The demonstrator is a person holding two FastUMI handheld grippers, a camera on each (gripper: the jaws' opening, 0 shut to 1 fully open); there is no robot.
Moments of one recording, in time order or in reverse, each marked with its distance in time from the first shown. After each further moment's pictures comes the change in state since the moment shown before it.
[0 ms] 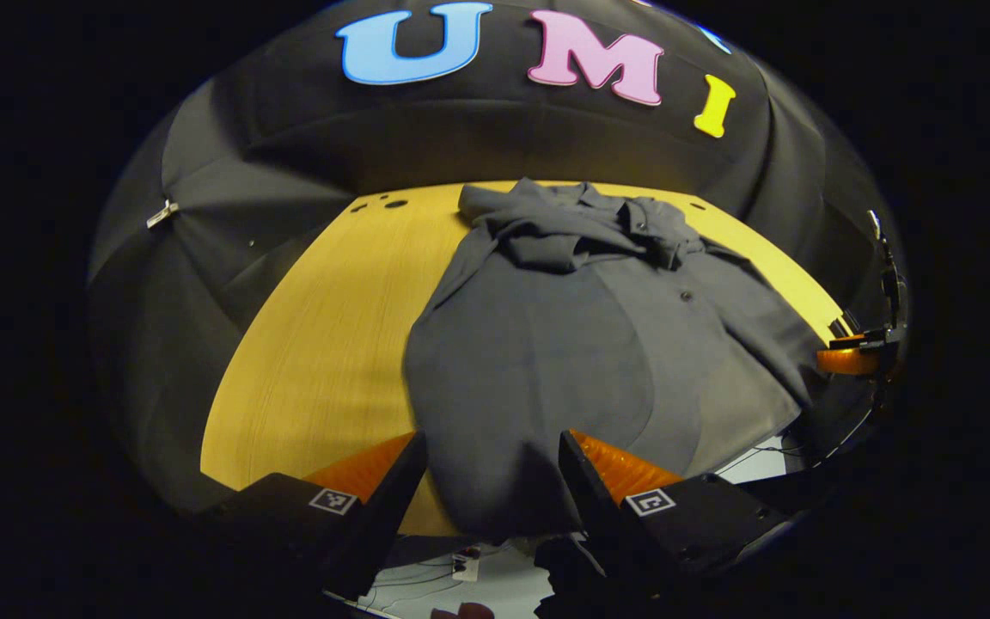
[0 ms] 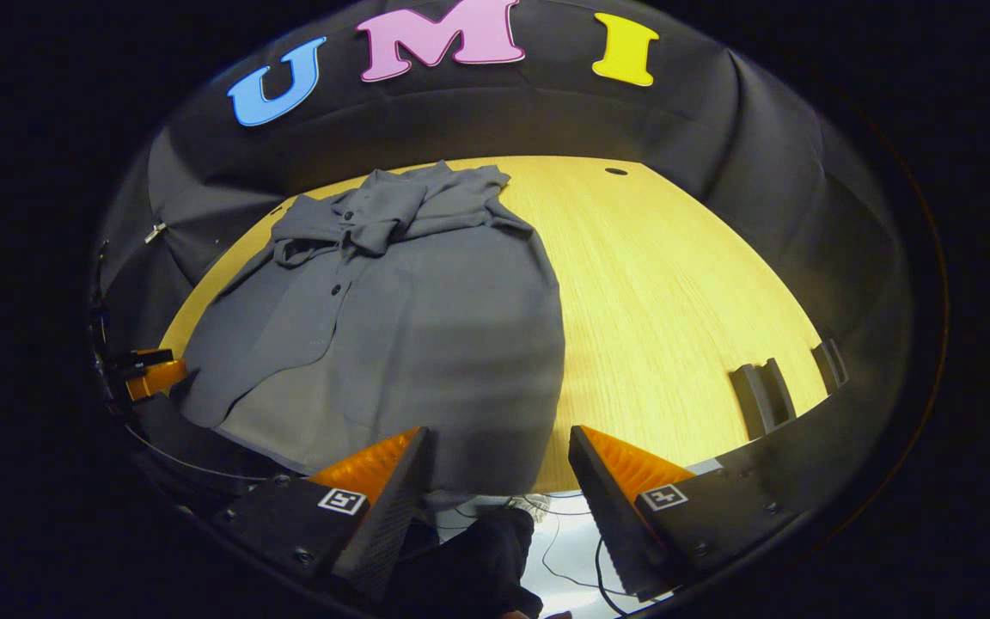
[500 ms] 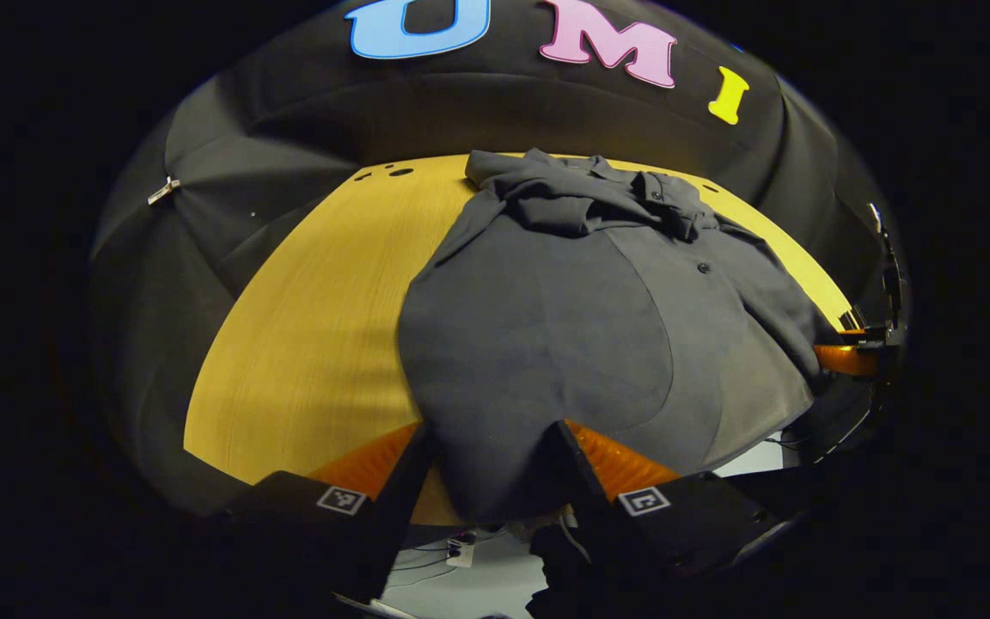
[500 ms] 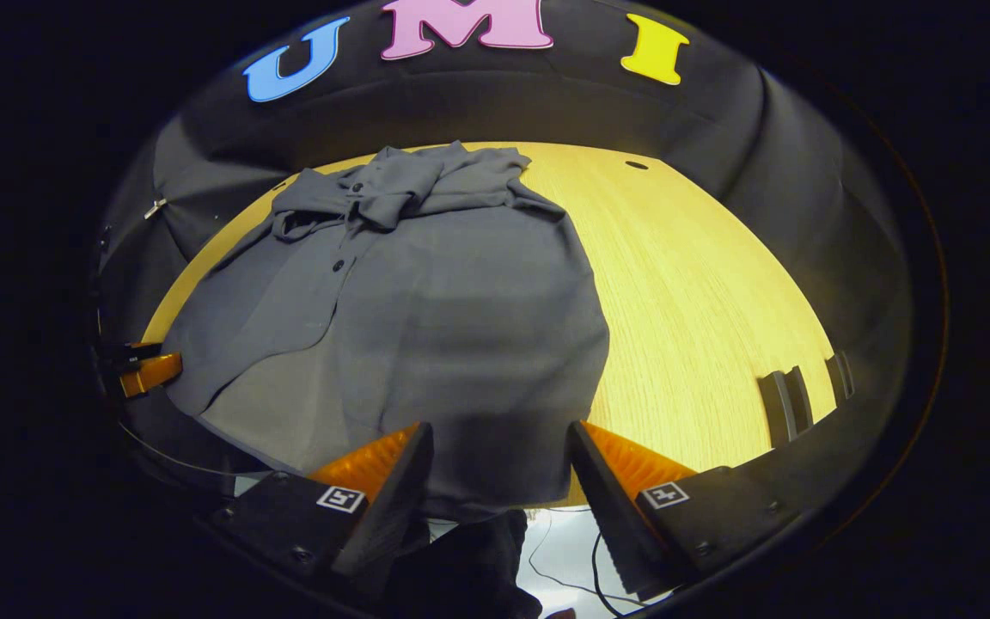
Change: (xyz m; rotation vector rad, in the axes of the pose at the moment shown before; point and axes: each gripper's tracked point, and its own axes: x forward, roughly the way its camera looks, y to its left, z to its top) left arm 0.015 -0.017 -0.007 0.024 0.044 -0.045; right arm 0.019 0.017 -0.006 -0.057 0.047 0.005
